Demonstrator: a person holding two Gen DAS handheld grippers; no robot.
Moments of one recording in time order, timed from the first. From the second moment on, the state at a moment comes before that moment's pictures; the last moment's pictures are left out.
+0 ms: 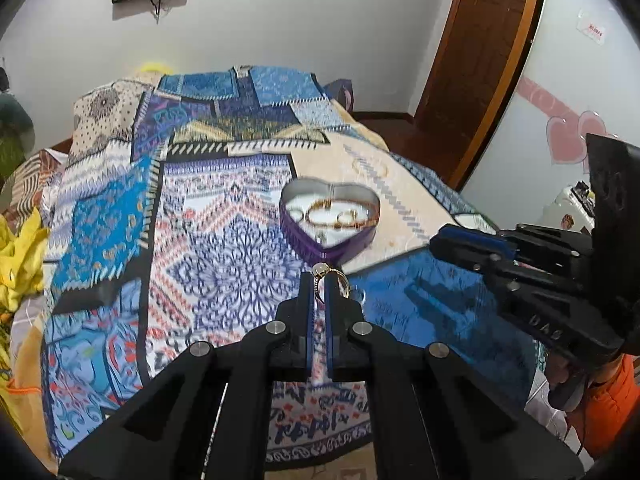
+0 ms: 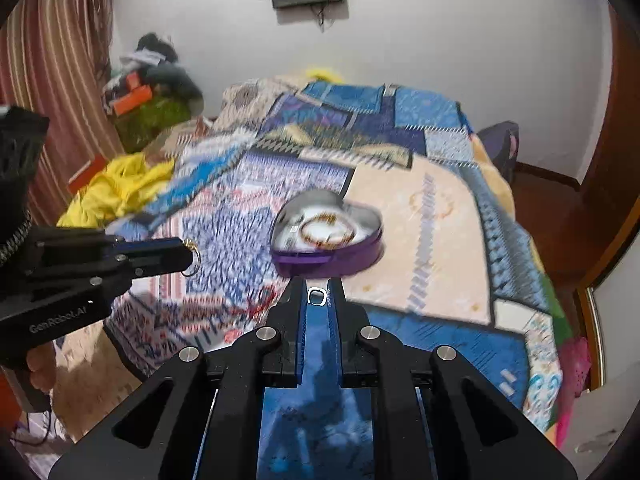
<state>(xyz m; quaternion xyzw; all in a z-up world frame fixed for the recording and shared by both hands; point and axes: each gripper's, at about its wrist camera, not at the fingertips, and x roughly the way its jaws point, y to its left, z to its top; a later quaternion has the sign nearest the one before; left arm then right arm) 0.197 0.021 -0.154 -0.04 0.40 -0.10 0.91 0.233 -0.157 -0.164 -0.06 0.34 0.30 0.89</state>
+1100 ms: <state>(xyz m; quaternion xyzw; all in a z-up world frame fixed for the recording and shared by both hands) 0.273 0.029 -0.225 -0.02 0.50 -0.10 0.86 0.270 -0.167 -0.164 -0.02 0.34 0.30 0.89</state>
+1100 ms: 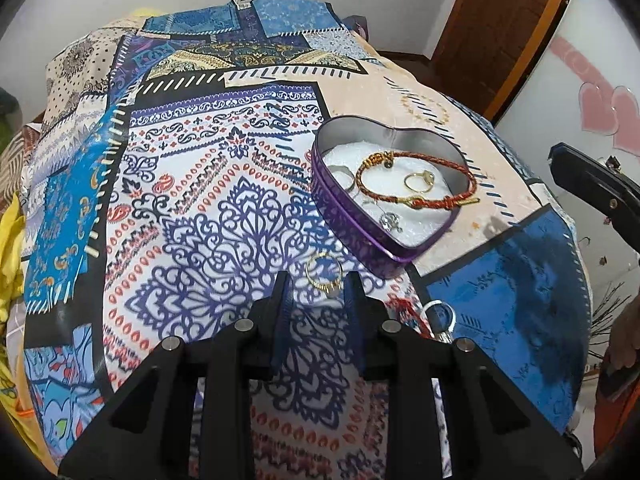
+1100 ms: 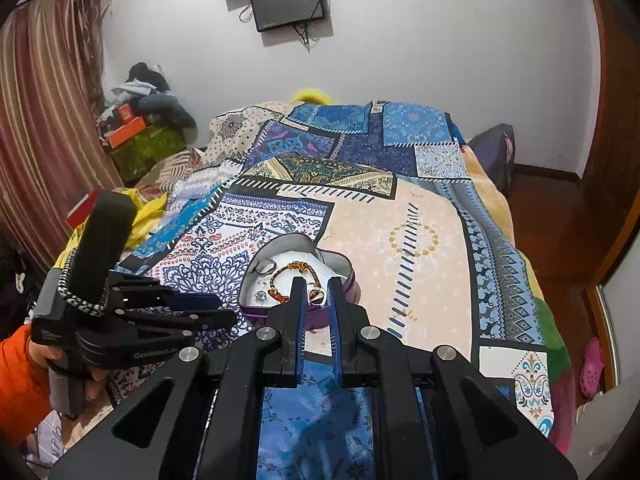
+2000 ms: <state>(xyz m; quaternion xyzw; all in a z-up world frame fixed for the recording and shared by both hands) 0.282 0.029 -0.166 -0.04 0.41 -0.11 0.90 0.303 -0.133 -0.166 -0.03 0.35 0.33 0.88</state>
